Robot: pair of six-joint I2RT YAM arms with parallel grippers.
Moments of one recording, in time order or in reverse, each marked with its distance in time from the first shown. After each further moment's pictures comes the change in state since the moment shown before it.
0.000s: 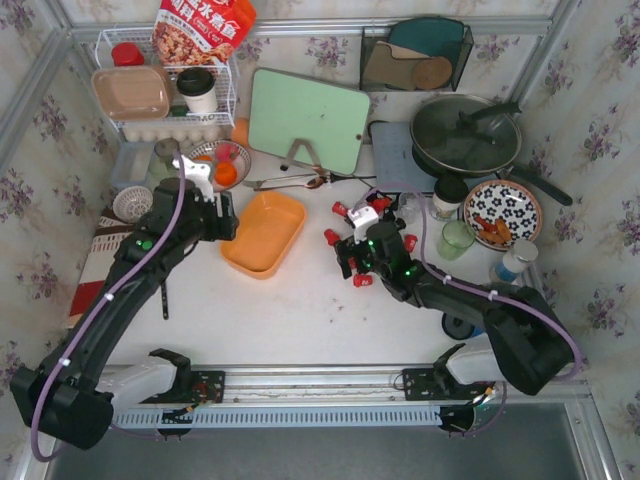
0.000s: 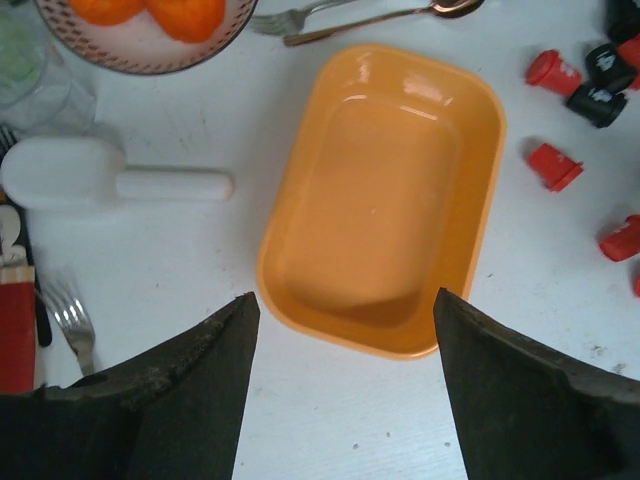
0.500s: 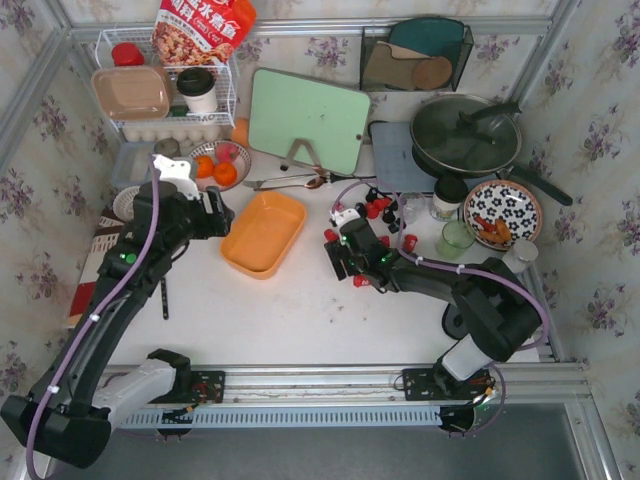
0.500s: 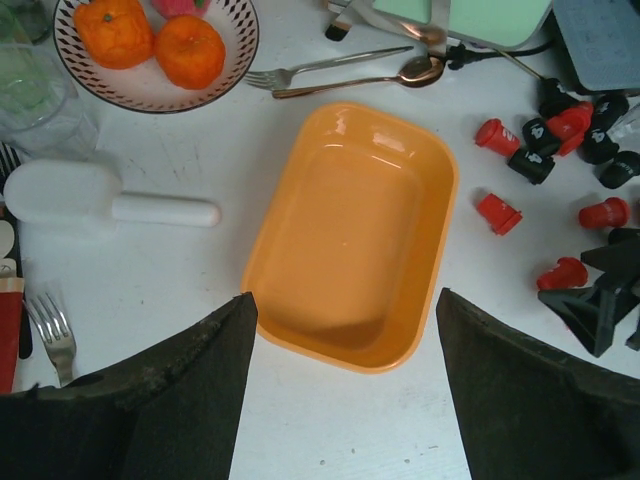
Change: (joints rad) left arm 0.022 -0.119 -0.028 0.039 0.010 -0.075; right arm 0.068 0.230 0.178 -0.209 0.151 0.053
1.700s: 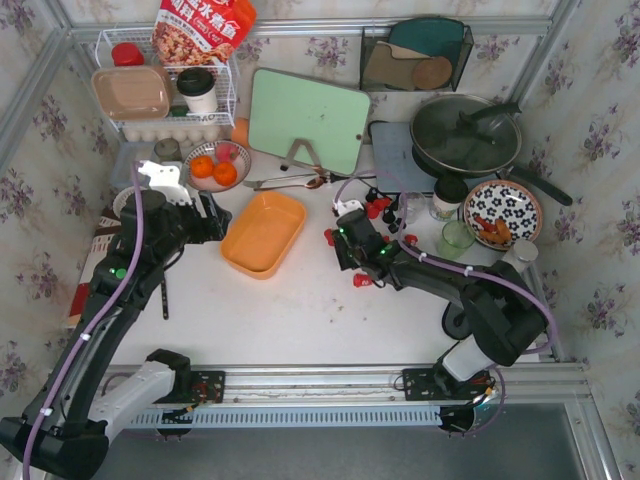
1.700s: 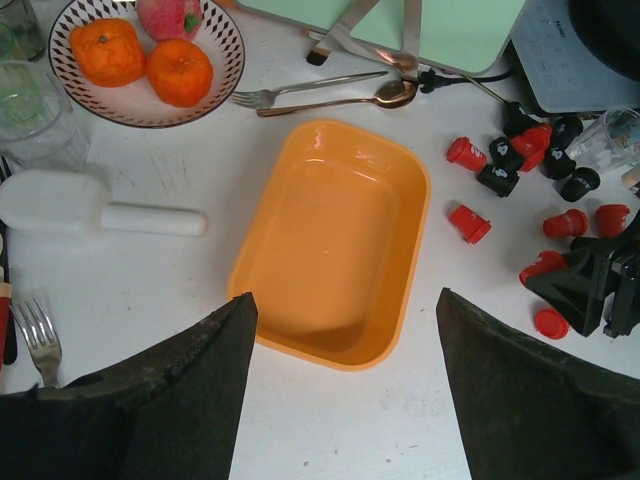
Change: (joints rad) left arm 0.007 -0.104 -0.026 0.008 0.029 -0.033; right arm 0.014 -0.012 0.087 -0.144 0.055 0.107
